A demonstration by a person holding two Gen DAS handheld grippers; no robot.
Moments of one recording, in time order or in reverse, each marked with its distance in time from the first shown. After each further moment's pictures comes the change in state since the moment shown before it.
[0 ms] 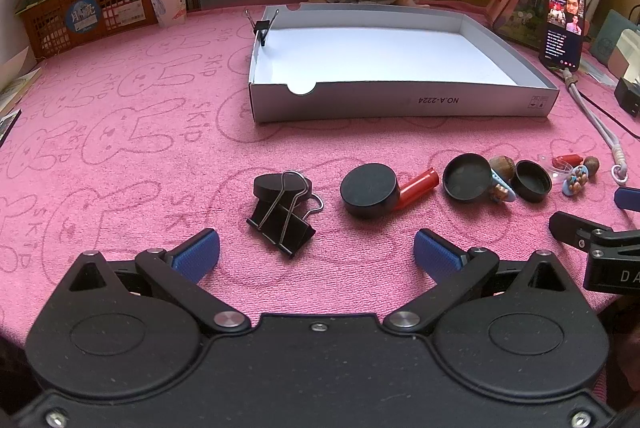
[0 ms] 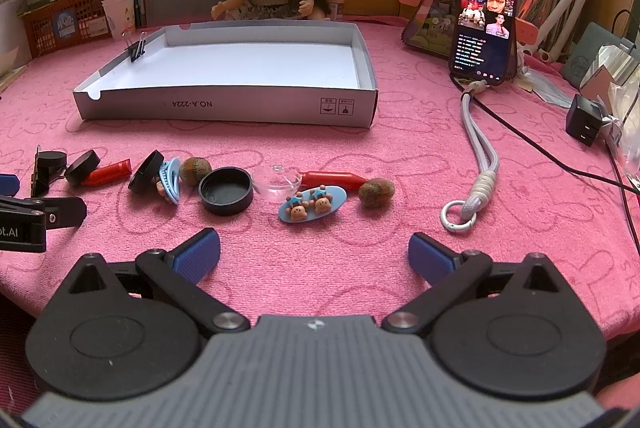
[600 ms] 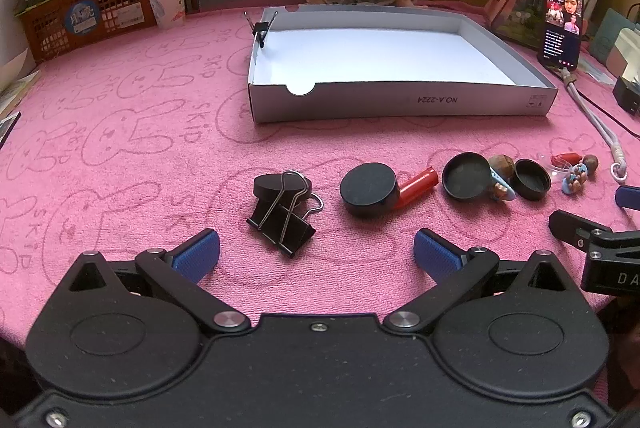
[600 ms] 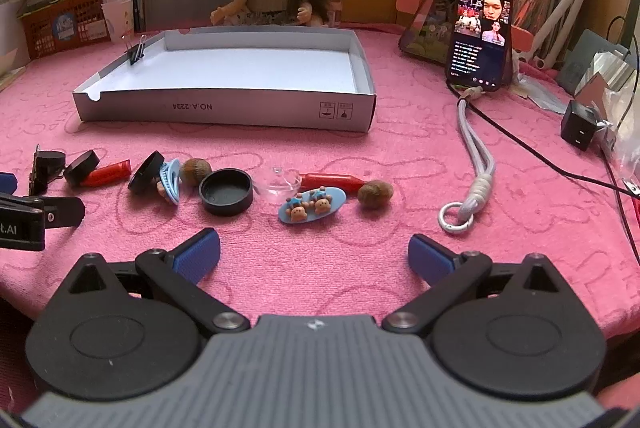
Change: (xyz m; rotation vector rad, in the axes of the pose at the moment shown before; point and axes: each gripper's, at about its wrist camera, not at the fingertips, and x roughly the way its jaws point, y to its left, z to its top) left arm 0.004 0.000 0.000 0.000 -0.002 0.000; right arm -0.004 0.004 -0.003 -0.011 -0.026 -0.020
